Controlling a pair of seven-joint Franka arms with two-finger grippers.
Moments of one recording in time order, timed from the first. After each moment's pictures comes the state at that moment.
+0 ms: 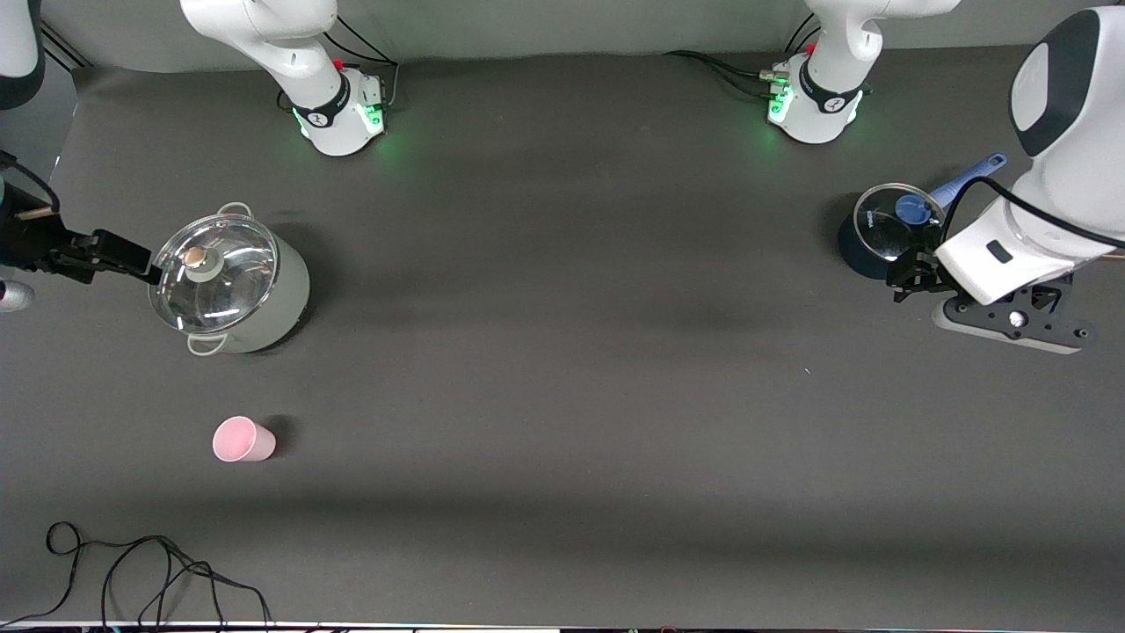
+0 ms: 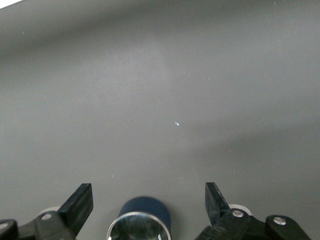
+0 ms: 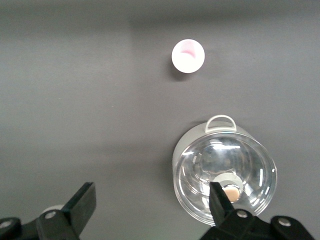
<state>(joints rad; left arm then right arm) -0.09 0.08 -0.07 -1.66 0.08 1.77 0.10 0.02 0.01 -0.07 -1.63 0.05 1.62 0.03</state>
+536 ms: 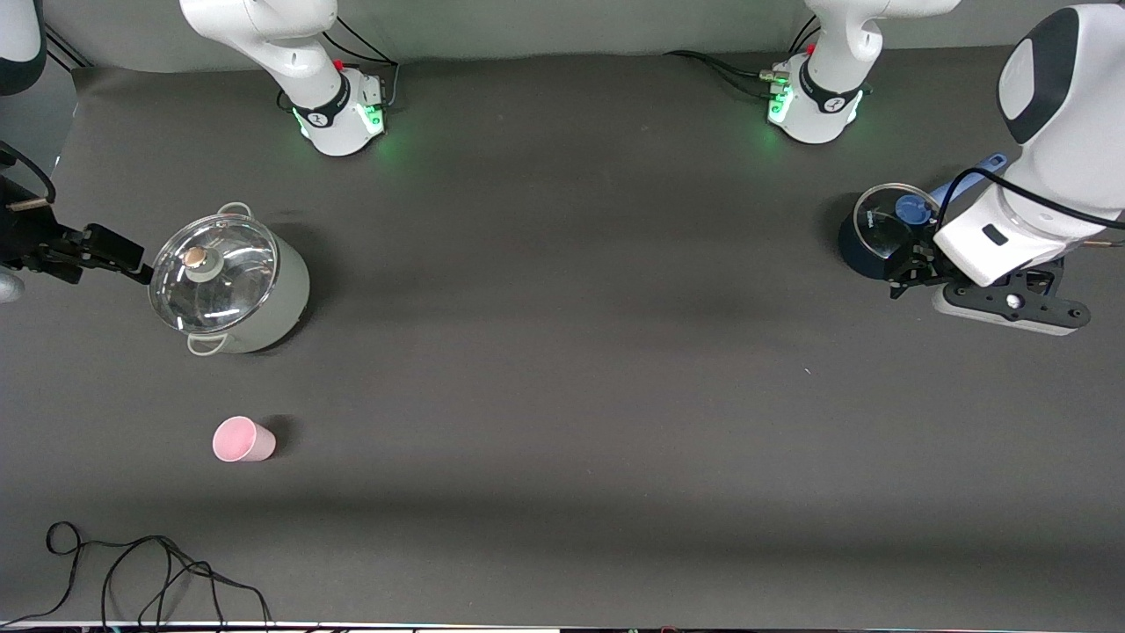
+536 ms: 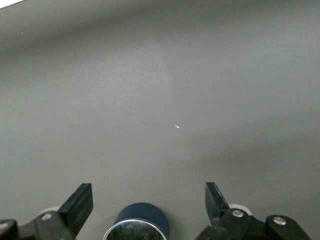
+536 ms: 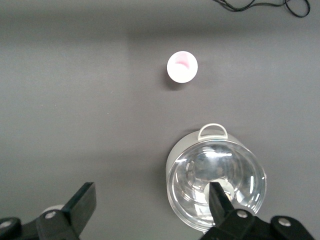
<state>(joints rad) -0.09 0.02 -0.06 -1.77 0.07 1.84 0.10 0.03 0.00 -0.08 -1.61 0.02 1.64 0.01</state>
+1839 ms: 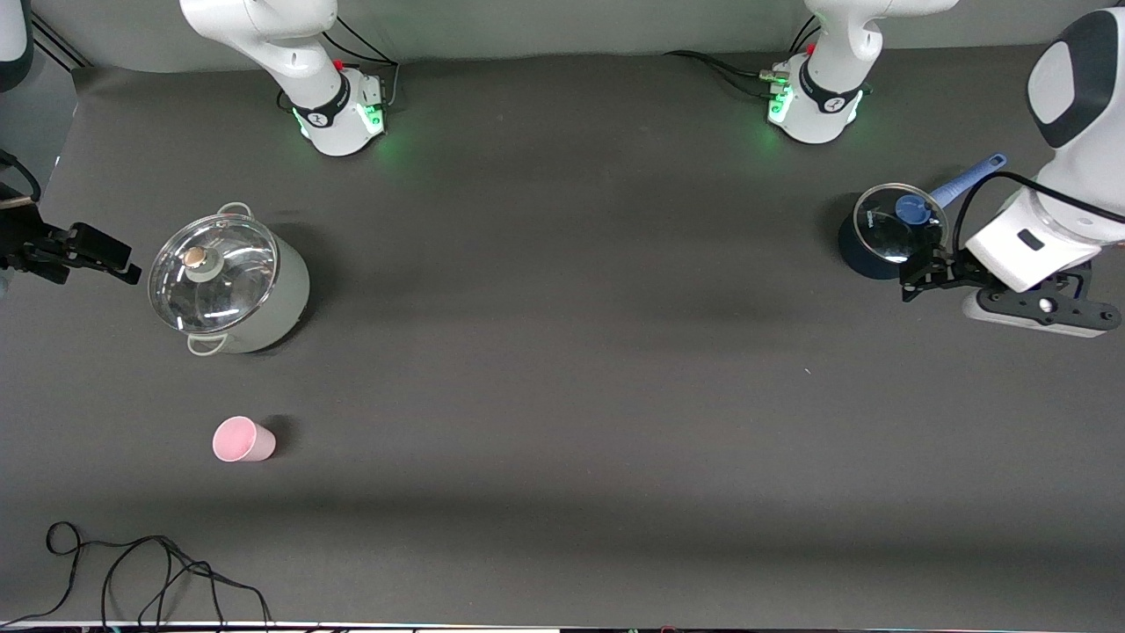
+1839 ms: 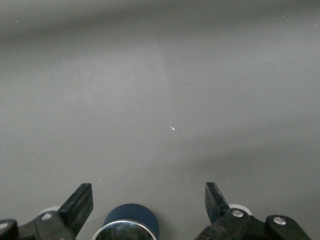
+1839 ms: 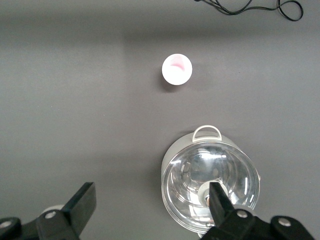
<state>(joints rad) -0.03 0.02 -0.08 -1.77 0.01 1.85 0.10 0.03 0.00 -0.10 -1.61 0.02 1.64 -0.01</state>
